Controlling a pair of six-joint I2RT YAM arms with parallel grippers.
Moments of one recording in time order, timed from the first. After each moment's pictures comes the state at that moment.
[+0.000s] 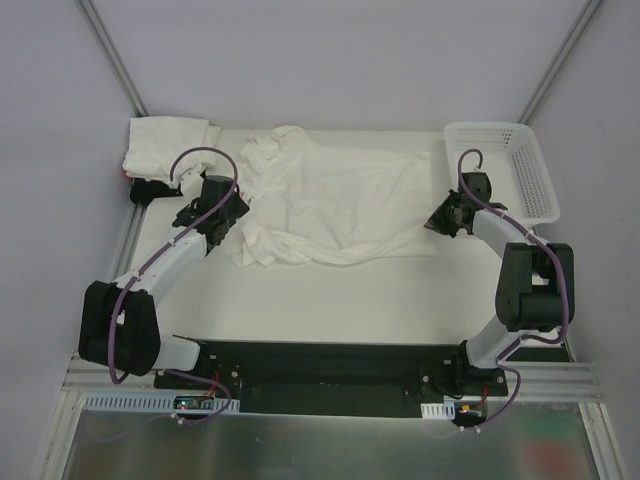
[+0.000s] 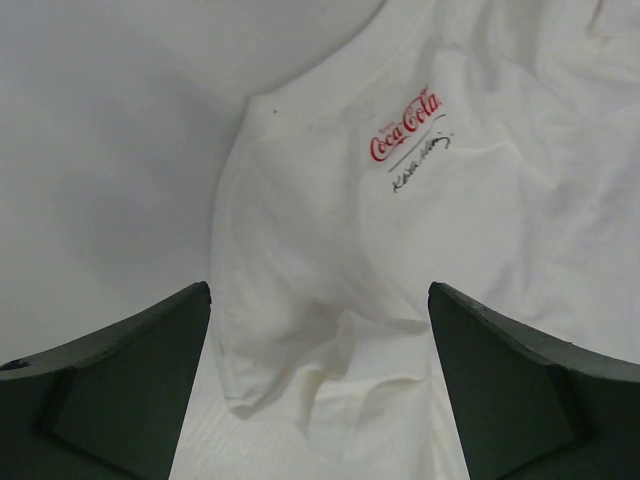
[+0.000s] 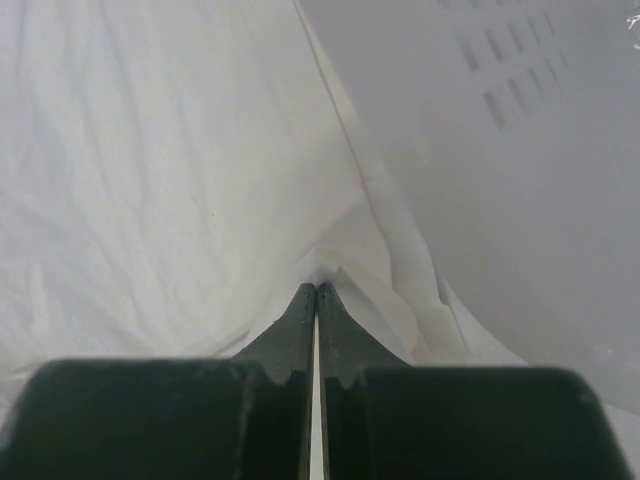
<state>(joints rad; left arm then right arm) -0.25 1.34 0.90 -0.37 -0.50 -0.83 0.02 1.65 1.02 -0.31 -0.12 0.69</state>
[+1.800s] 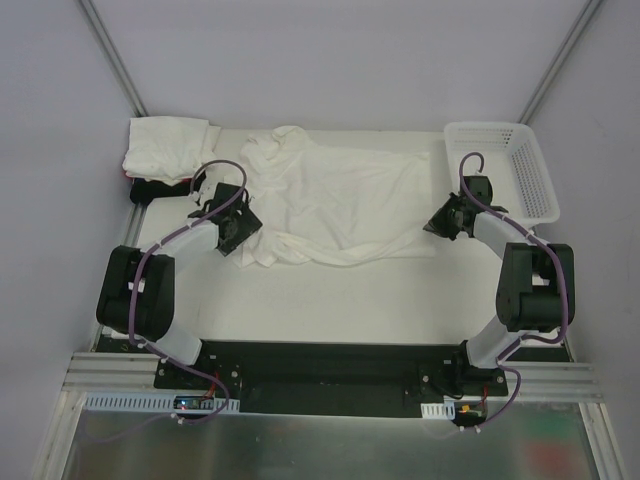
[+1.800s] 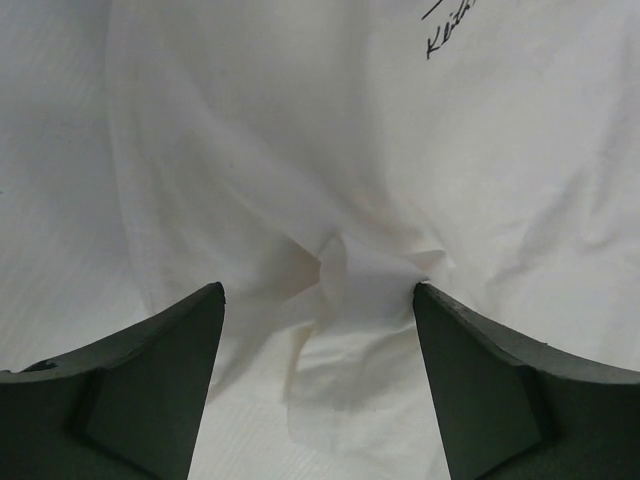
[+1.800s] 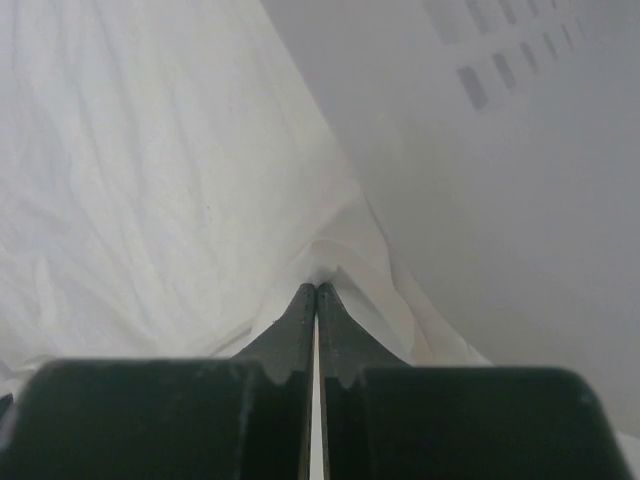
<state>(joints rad) -0.23 1.54 0.88 -0.34 -0.21 -0.92 0.01 1.65 0.99 -0.29 -0.16 0.70</state>
